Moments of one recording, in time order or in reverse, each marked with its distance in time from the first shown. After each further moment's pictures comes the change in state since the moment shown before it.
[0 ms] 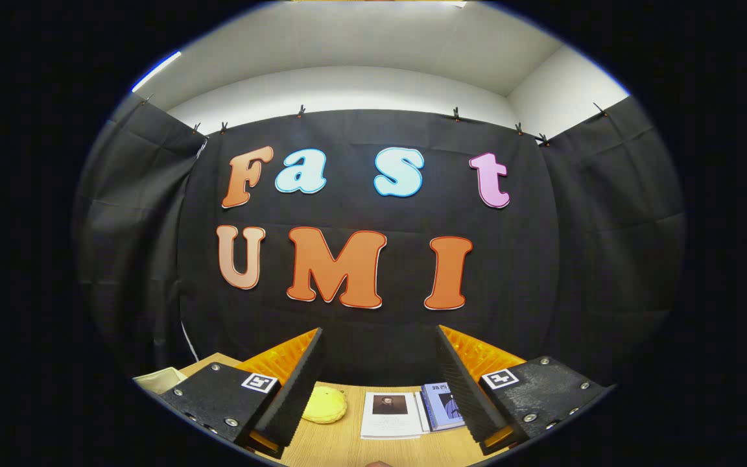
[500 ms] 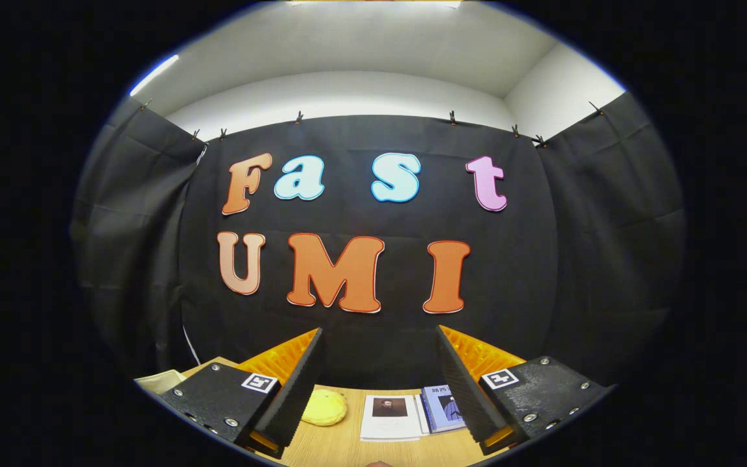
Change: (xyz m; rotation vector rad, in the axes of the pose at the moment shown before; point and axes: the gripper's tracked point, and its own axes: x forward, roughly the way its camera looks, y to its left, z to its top) arm -0.007 -0.006 0.003 0.007 -0.024 0.011
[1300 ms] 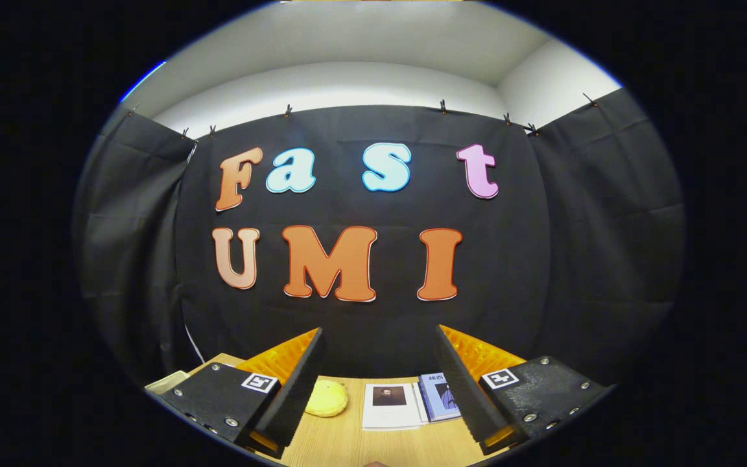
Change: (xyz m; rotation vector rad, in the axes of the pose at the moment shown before) arm -0.015 -0.018 0.007 0.036 0.062 -0.034
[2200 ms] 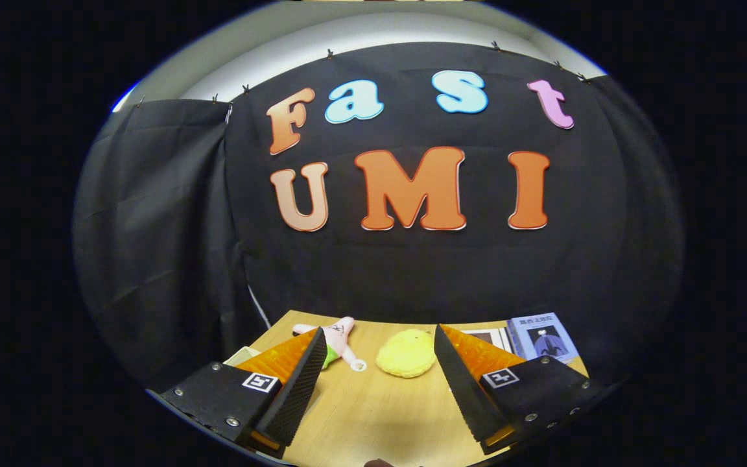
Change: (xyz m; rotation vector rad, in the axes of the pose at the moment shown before) arm 0.013 0.150 -0.092 0.052 0.302 0.234
